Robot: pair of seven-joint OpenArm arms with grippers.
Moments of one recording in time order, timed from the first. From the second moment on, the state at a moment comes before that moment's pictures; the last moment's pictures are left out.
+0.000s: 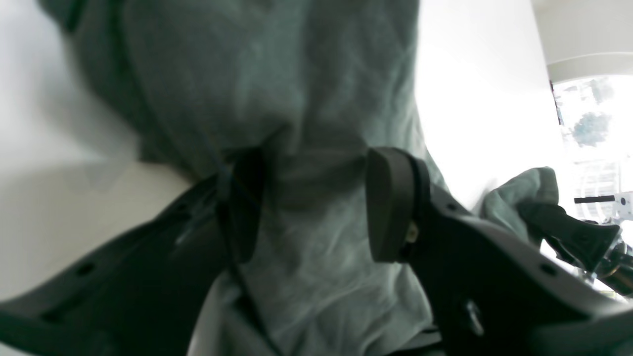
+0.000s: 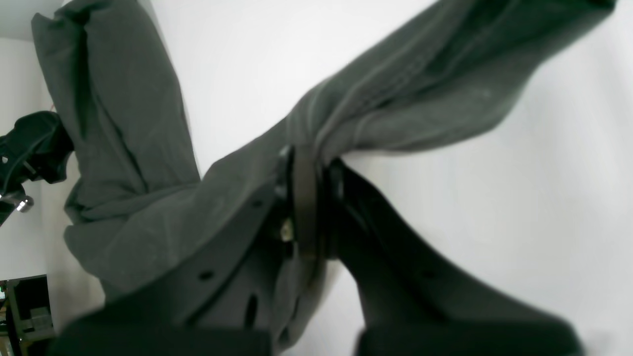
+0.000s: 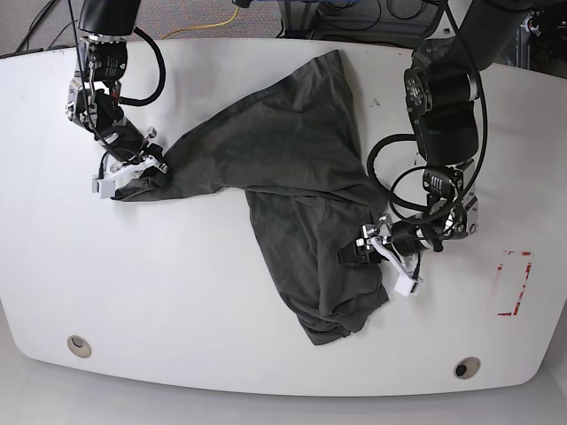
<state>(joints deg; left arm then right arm) -30.8 -3.1 -18.5 42.5 -28.7 -41.5 47.9 -6.9 15.8 16.9 81.2 54.6 12.7 -44.3</state>
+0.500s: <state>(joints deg) -30.7 -3.1 -18.5 42.7 -28.9 -41.1 48.8 -6.7 15.8 16.9 81.2 54.6 12.7 -44.3</state>
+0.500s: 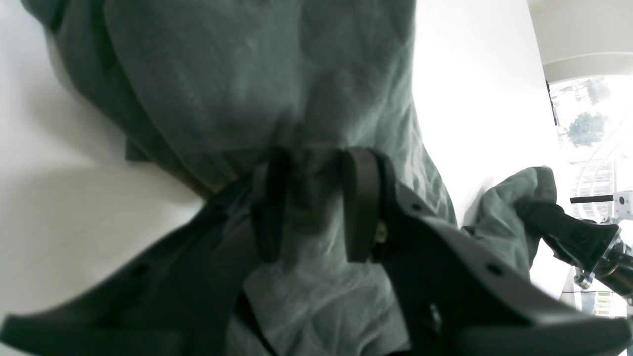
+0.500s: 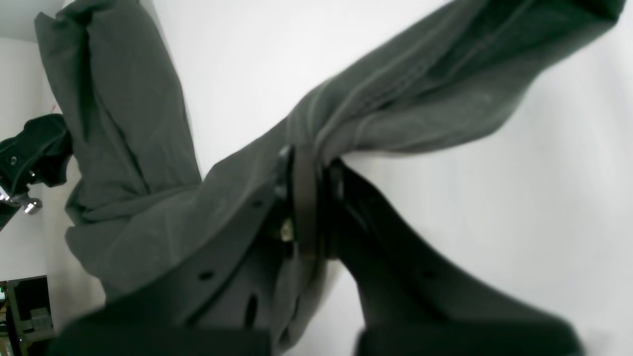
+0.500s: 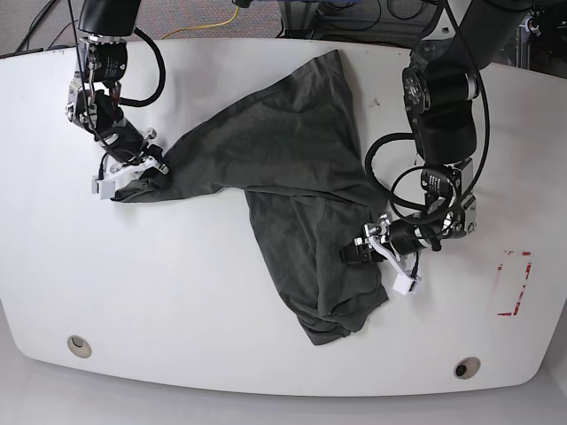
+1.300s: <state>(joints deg) -28.0 -5.4 -18.8 50.3 -29.2 -36.2 49.8 -6.7 15.8 16.9 81.1 54.6 12.7 -44.3</state>
